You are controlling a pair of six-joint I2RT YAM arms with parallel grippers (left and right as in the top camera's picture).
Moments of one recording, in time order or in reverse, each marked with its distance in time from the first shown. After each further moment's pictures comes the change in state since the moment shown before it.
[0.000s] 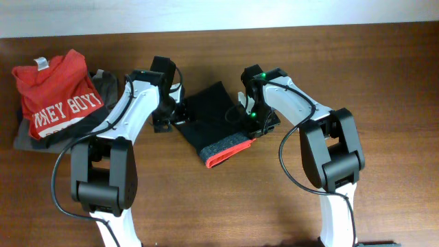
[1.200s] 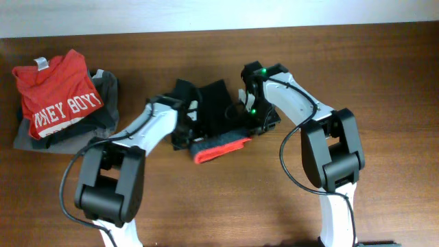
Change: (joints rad) left arm -0.098 -0.059 -0.274 0.314 0.029 -0.188; right arm -0.011 0.001 0.092 -0.105 -0.012 0.024
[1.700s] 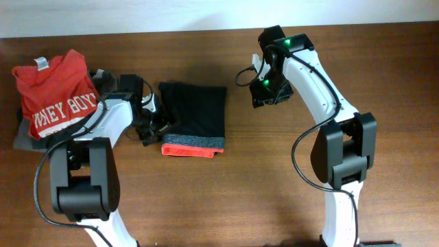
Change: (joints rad) left arm 0.281 0.002 -0.010 0.001 0.158 0.073; right arm -0.086 0.002 0.272 -0.098 -0.003 0.005
